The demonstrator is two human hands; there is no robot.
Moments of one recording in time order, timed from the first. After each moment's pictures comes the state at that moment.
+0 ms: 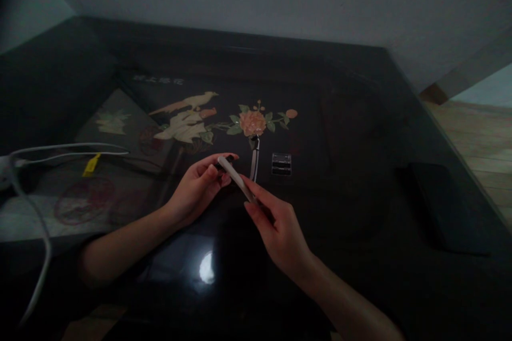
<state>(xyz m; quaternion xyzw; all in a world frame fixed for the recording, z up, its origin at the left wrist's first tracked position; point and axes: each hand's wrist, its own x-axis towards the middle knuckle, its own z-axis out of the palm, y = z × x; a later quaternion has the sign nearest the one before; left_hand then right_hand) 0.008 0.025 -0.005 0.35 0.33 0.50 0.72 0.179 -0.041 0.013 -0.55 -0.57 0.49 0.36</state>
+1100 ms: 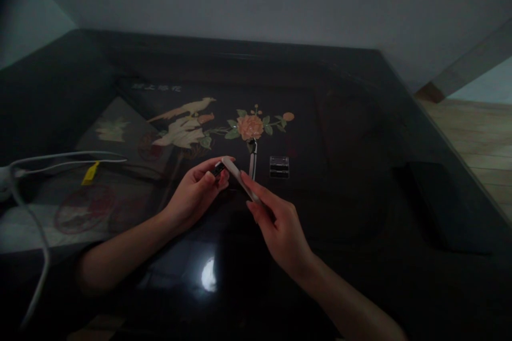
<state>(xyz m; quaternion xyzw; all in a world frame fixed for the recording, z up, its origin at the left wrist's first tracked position) 0.008 0.026 -0.005 0.34 0.33 0.51 0.72 0.182 -0.038 0.012 -0.56 -0.60 0.44 0.36</state>
